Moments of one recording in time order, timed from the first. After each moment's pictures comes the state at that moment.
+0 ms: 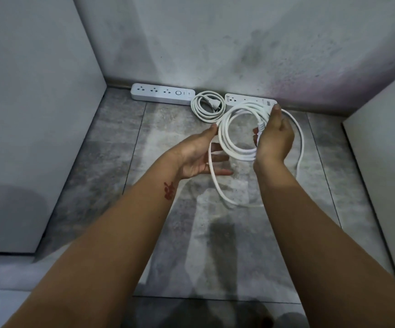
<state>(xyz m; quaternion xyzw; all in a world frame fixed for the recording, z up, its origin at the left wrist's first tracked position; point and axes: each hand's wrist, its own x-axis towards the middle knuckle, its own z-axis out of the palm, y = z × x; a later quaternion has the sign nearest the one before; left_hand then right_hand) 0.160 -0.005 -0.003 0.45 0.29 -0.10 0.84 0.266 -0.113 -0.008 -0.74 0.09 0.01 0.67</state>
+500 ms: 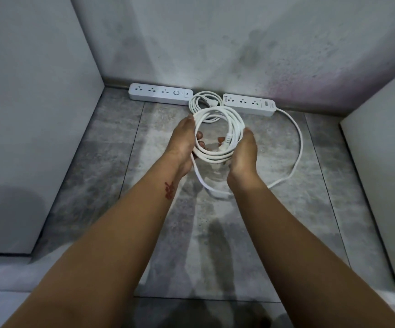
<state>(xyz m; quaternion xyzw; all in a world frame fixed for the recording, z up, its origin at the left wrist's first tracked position) 0.171 0.001 -0.009 0.46 0.37 0.14 0.80 0.222 -0.090 -0.028 -0.66 0.12 0.20 0.71</state>
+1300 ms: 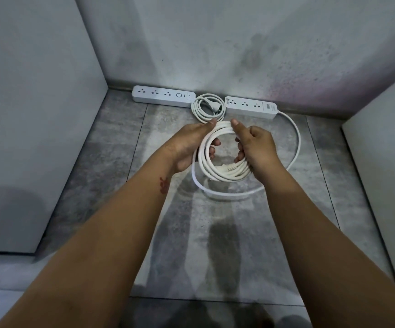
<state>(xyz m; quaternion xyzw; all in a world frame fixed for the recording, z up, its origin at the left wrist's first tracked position) 0.162 0.013 -0.005 0.54 0.24 0.00 0.81 0.249 -0.119 -0.004 -0.81 -0.10 0.18 0.55</state>
